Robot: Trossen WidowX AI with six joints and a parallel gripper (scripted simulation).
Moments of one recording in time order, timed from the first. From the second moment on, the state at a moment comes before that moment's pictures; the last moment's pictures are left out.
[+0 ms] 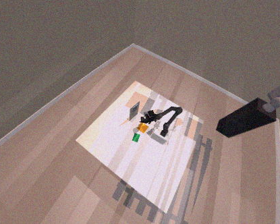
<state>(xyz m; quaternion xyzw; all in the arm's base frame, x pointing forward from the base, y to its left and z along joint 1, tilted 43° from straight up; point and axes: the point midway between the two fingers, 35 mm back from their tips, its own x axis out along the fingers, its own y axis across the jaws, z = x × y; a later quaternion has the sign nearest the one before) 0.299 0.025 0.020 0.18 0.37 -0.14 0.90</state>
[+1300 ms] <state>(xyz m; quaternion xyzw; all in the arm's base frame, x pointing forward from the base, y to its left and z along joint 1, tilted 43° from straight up) 0.267 -0.025 -0.033 0.12 0.51 -0.19 0.83</state>
